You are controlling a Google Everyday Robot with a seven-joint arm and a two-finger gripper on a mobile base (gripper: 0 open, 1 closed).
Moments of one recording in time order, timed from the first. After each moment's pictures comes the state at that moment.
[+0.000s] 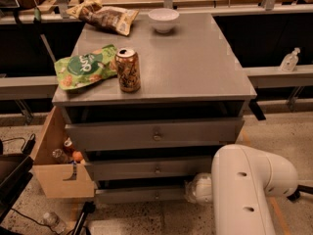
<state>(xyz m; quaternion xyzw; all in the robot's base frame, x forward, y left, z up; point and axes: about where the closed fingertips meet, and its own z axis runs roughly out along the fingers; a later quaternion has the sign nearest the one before) 0.576 -0.176 0.148 -0.71 0.68 -0.06 0.16</state>
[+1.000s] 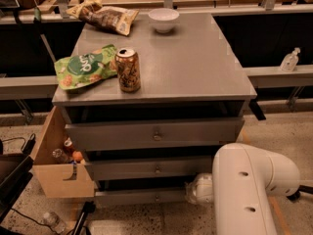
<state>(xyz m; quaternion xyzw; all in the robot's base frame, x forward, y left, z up) 0.576 -0.176 0.156 -0.71 0.68 -0.06 0.16</state>
